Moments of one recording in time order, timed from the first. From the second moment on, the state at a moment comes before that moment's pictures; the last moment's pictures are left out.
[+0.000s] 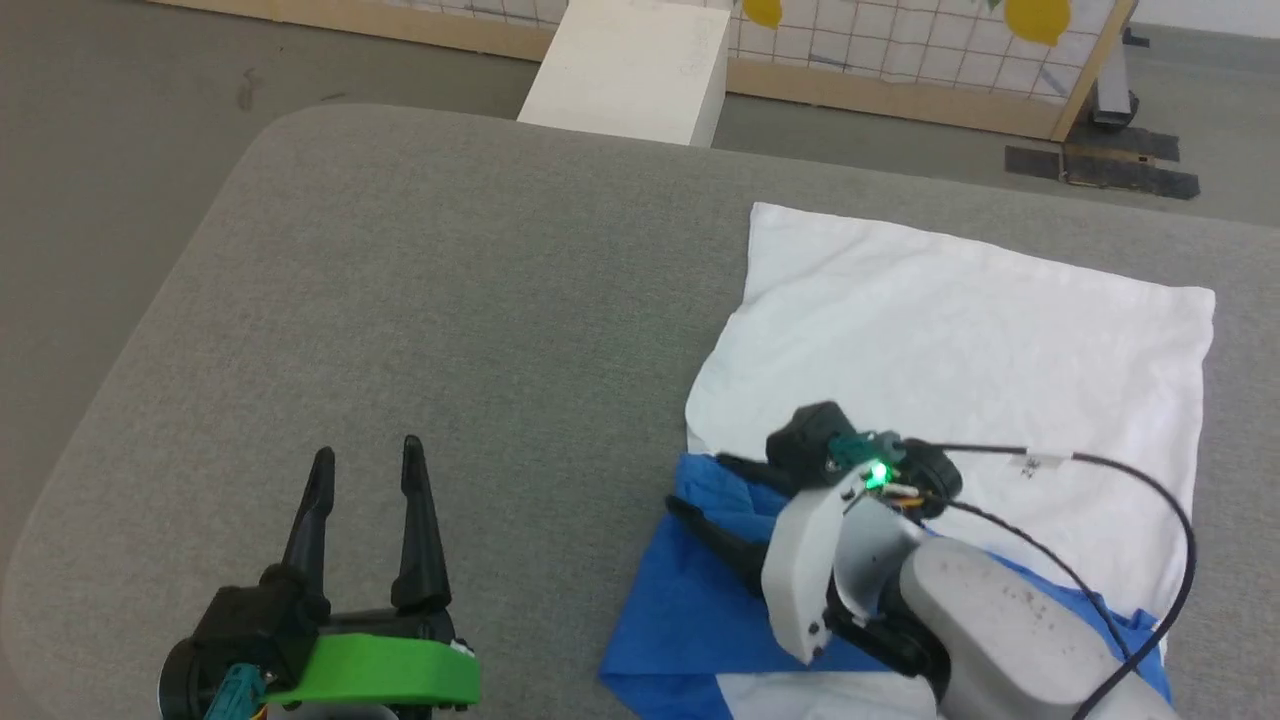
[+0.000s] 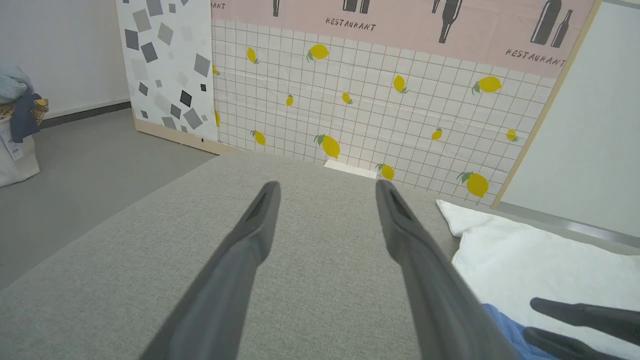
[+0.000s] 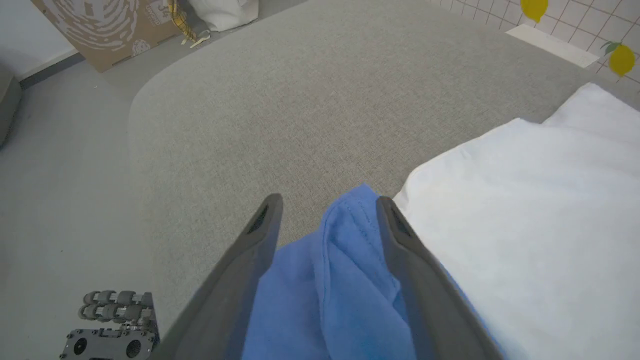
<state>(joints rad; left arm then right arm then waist) 0.08 0.28 -0.33 -0.26 -0.42 0.36 -0.24 -0.48 -0.23 0.76 0.38 0.55 0.13 0.20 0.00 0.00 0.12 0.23</state>
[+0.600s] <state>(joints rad) 0.09 0.32 -0.31 -0.31 -0.42 0.36 -0.22 -0.18 -0.39 -0.01 -0.04 0.44 0.13 0.18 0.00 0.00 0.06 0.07</state>
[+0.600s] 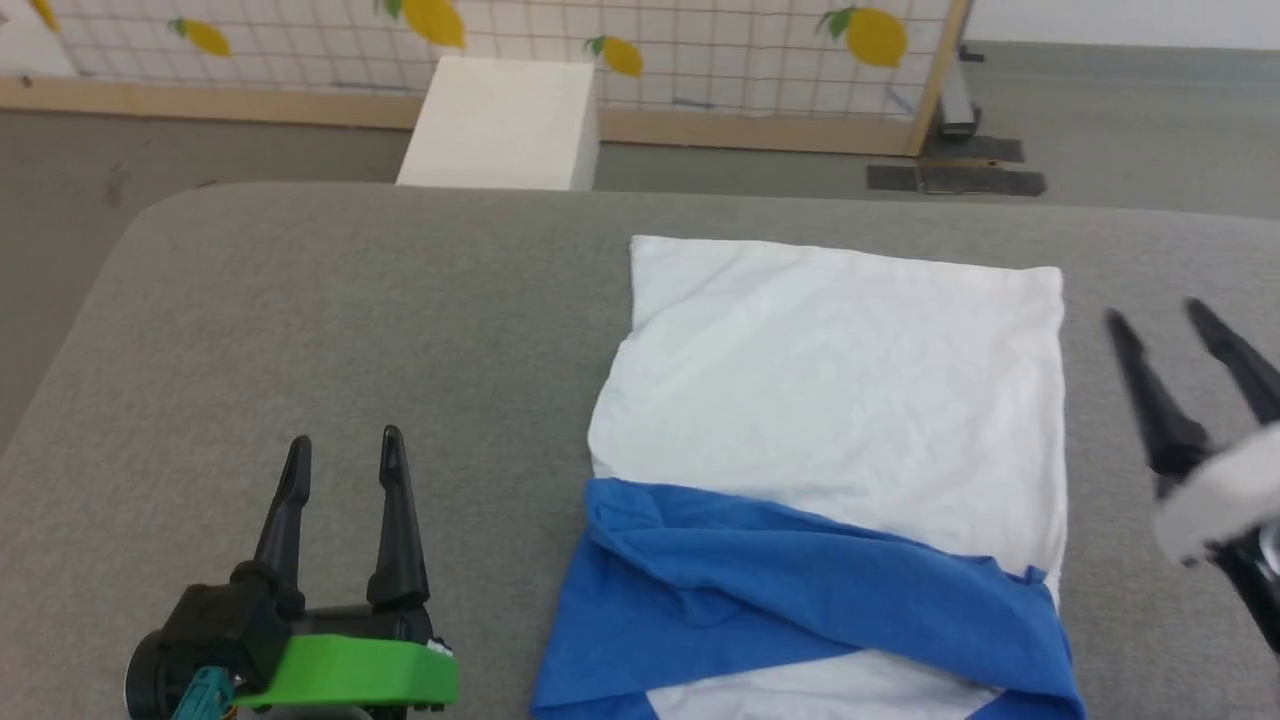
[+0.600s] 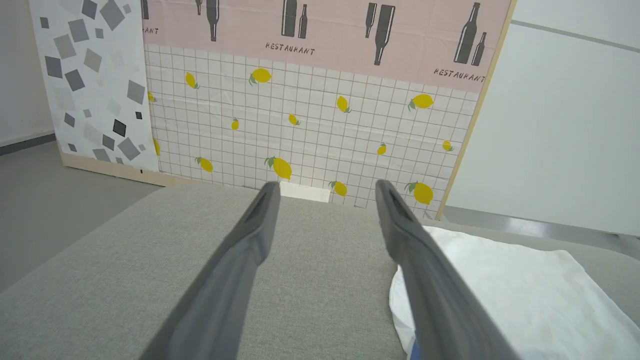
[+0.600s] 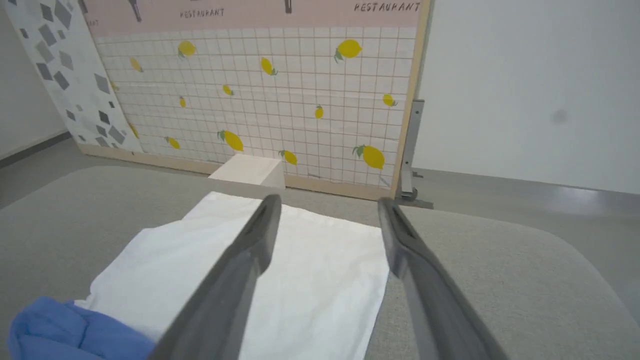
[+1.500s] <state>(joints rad) -0.69 0.51 -0.34 -0.16 -0.44 0.10 0.27 0.02 -0.15 -0.18 -0.41 0.29 0.13 0.22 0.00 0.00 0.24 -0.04</state>
